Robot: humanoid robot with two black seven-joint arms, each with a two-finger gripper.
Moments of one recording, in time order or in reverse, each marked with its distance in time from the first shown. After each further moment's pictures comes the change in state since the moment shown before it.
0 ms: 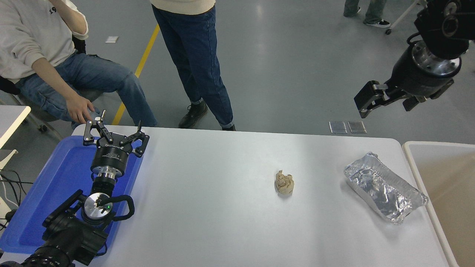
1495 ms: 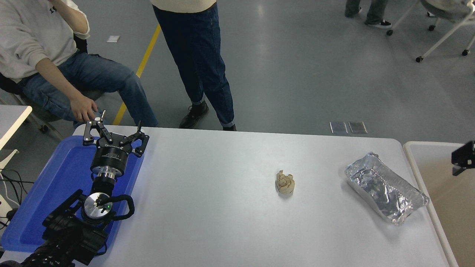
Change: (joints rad) left arm 0.000 0.000 0.000 0.001 0.000 0.000 0.000; right arm -0.215 -0.333 -0.142 -0.135 0.016 -0.015 -0.001
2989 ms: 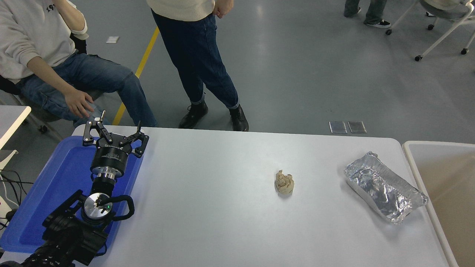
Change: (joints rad) left arm 0.000 0.000 0.000 -0.001 0.000 0.000 -0.002; right arm -1.358 -0.114 0.991 -0.573 0.025 -0.812 0.003
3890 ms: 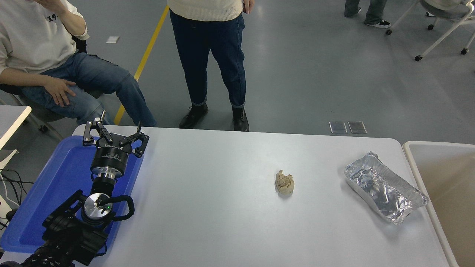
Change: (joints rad) left arm 0.001 0.000 0.000 0.000 0.000 0.000 0.000; right arm -0.134 0.209 0.085 -0.437 -0.001 0.037 -0.001
